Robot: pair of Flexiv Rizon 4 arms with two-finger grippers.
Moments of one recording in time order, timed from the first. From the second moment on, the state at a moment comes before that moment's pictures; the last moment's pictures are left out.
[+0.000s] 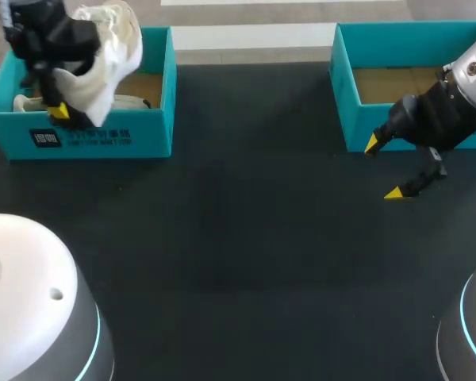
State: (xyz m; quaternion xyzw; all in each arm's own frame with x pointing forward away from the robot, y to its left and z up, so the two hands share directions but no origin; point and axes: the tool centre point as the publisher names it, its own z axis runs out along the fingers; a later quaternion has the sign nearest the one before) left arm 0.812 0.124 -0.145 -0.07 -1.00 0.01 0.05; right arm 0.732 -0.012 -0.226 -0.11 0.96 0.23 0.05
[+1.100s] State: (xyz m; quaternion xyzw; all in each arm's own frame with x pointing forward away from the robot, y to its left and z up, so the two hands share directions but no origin) left arm 0.864 0.195 -0.145 -0.10 -0.99 0.01 0.02; right arm 0.732 -0.012 -0.226 -0.11 0.96 0.23 0.05
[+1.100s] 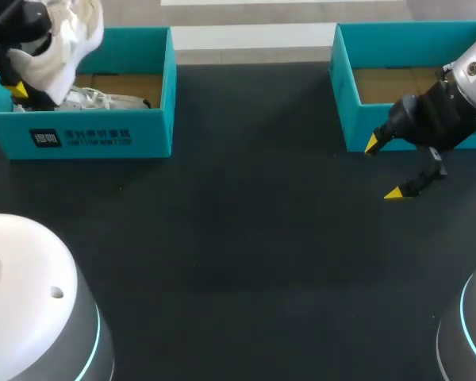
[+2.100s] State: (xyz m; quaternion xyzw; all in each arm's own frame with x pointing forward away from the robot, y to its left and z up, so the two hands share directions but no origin) left arm 1.035 0.289 -0.145 -0.12 -0.99 -0.05 -0.05; right arm 0.732 -0.012 -0.226 -0.11 0.96 0.23 0.05
